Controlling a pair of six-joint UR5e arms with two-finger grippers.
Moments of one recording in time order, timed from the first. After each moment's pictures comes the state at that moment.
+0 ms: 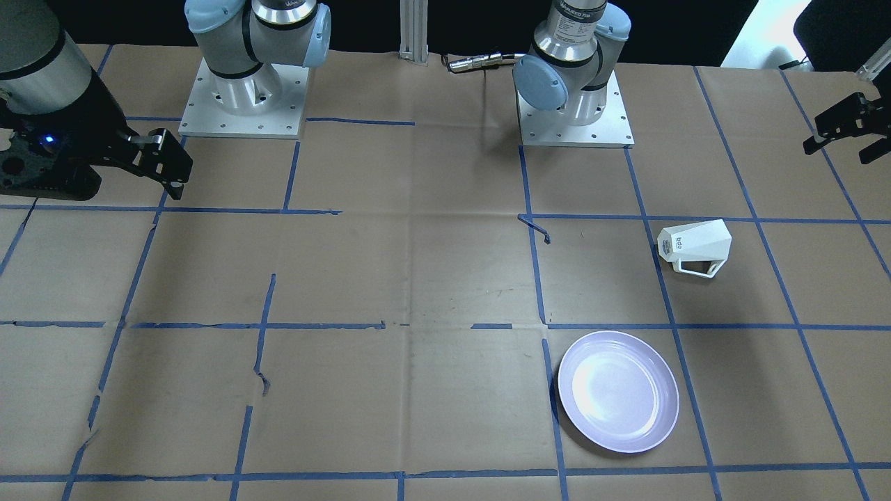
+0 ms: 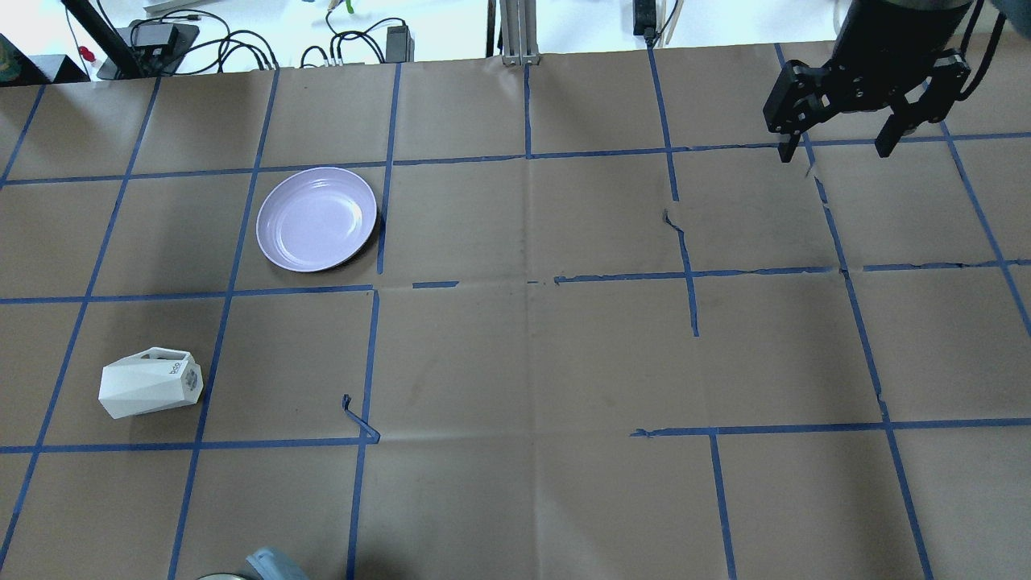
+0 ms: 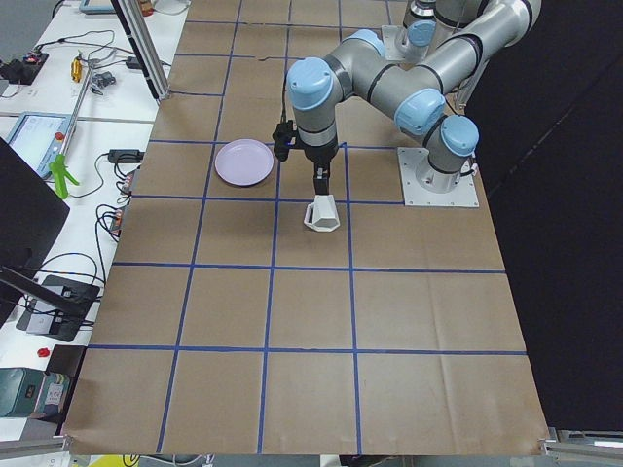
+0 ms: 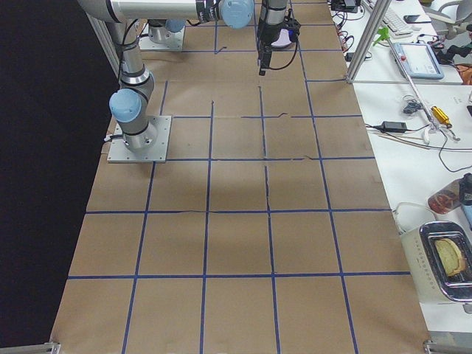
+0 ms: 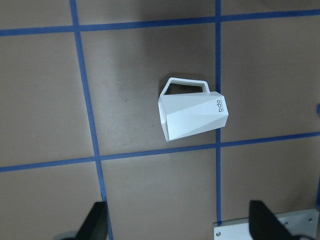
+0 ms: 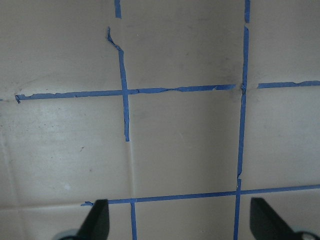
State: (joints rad) left arm -0.77 -1.62 -1.58 -1.71 1.59 0.90; right arm 1.47 -1.48 1.43 -1.44 -1.64 -0.06
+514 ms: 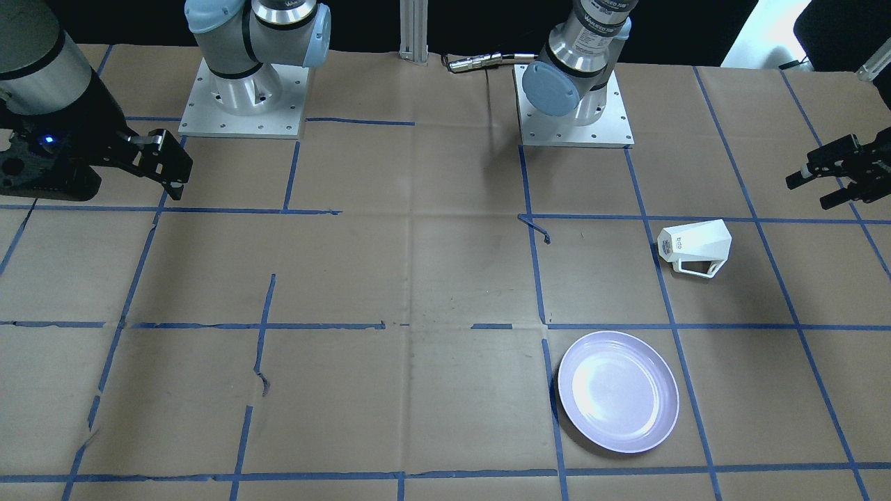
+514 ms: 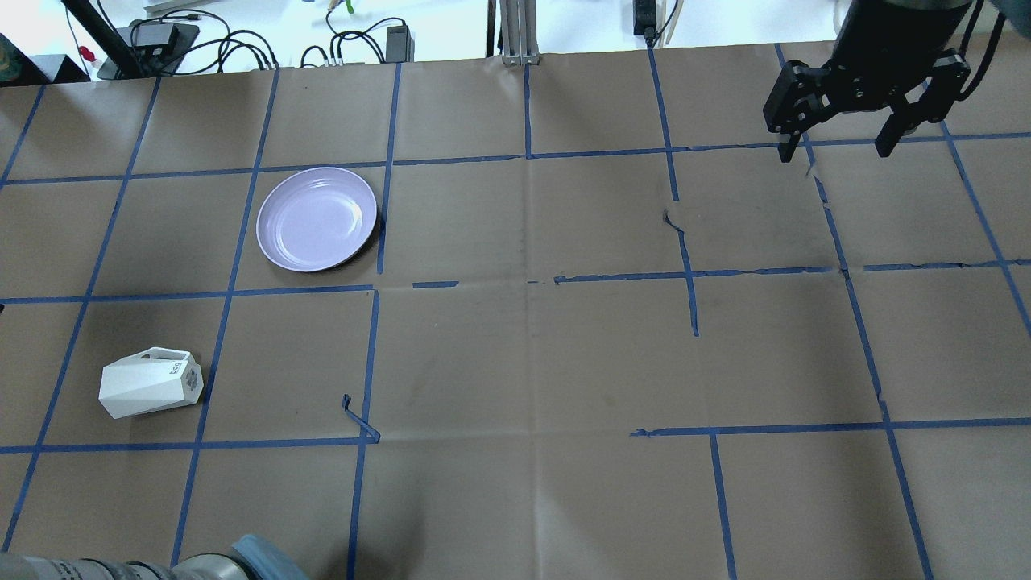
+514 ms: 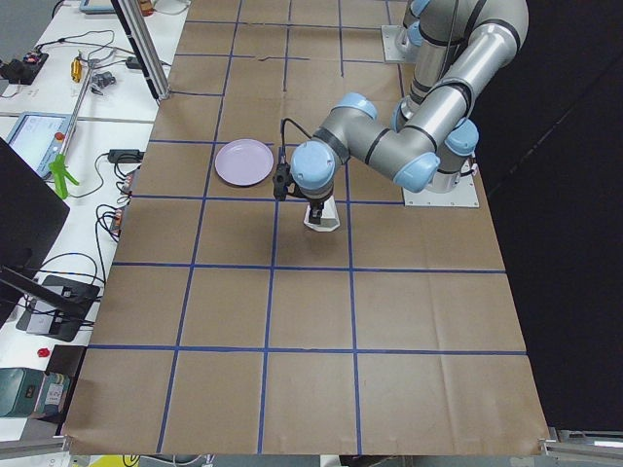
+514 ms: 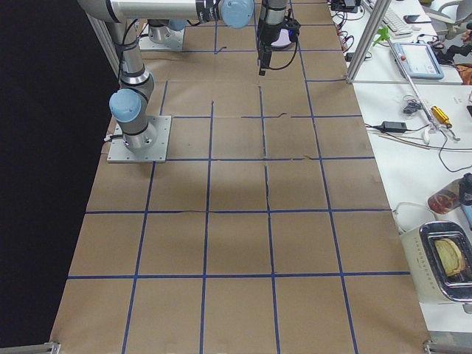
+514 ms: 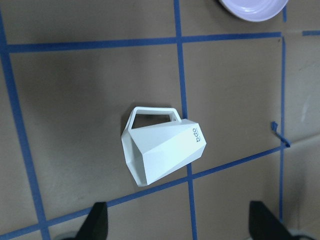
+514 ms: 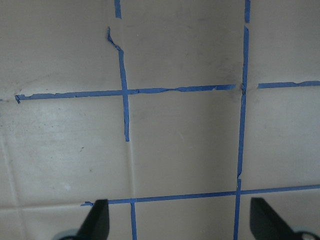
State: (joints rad) left arm -0.64 -1.80 -1.60 -1.77 1.35 1.11; right arm 1.47 -1.48 1.43 -1.44 -1.64 -0.06
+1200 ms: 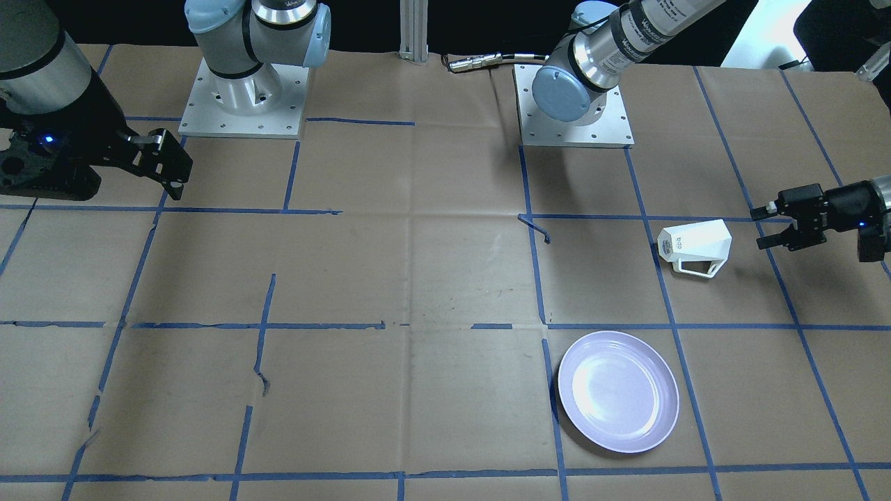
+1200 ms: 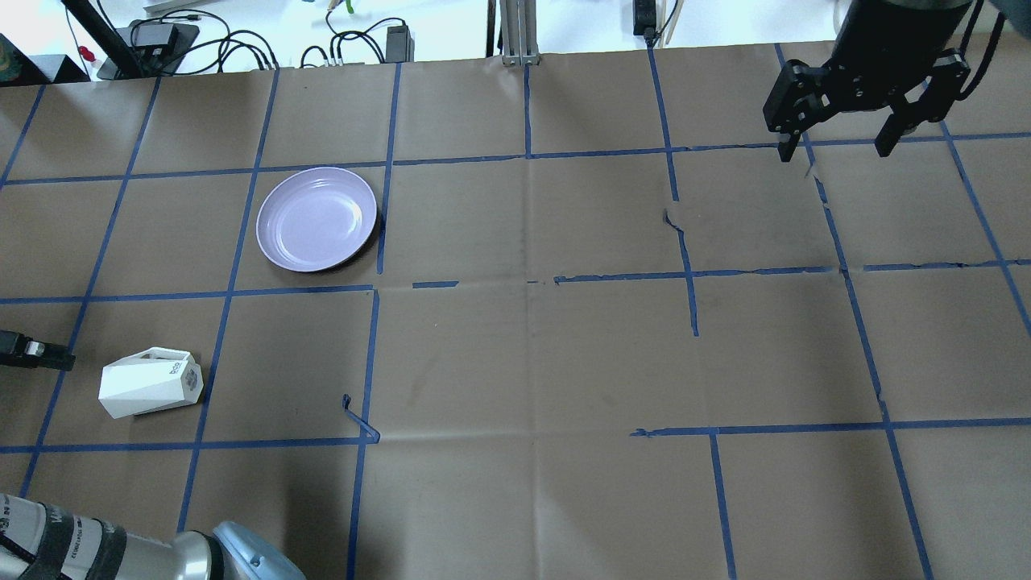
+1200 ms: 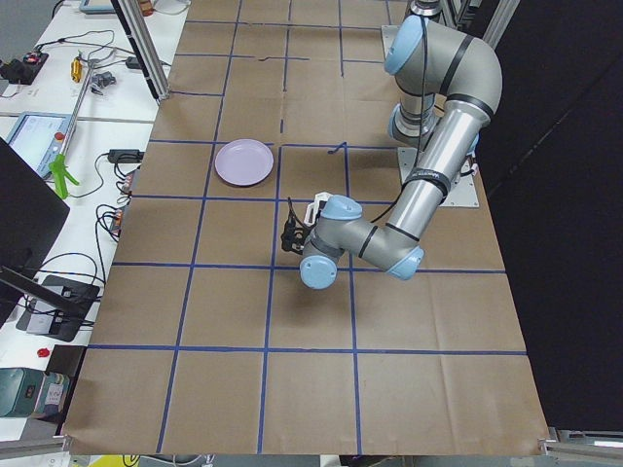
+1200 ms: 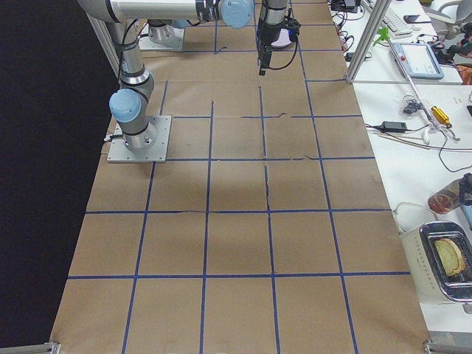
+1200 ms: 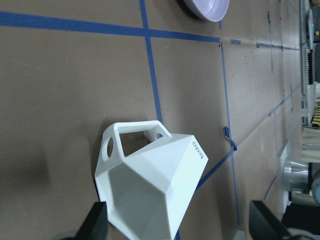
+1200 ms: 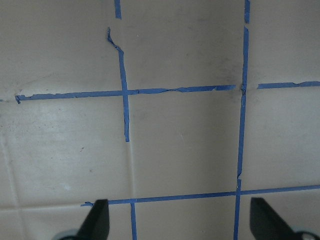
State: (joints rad) left arm -0.53 -2.11 -1.60 -1.93 1.18 1.42; right arm 1.47 -1.48 1.43 -1.44 -1.64 -0.06
